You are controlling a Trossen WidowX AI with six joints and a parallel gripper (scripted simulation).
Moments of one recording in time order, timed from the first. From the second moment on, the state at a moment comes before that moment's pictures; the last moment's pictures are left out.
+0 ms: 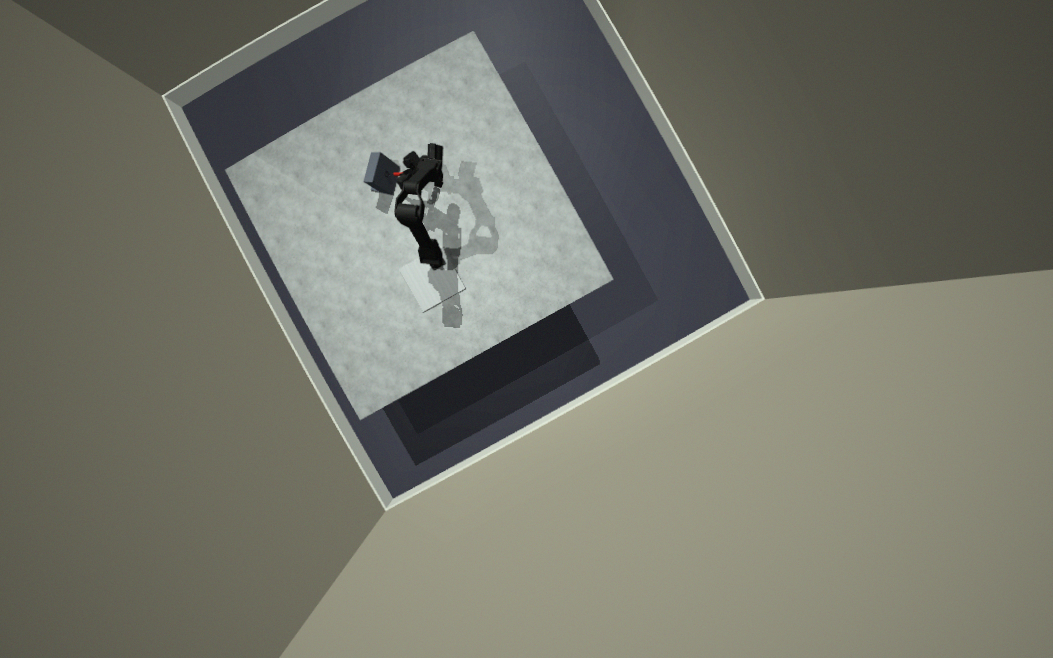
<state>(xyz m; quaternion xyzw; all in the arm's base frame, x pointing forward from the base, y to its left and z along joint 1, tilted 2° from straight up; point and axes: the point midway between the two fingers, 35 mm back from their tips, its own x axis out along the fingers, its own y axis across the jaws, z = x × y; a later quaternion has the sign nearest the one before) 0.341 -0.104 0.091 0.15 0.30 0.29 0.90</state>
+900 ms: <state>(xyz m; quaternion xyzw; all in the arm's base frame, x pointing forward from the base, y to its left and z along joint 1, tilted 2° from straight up) 0.357 -0.091 0.083 0.16 0.27 0.30 0.90</state>
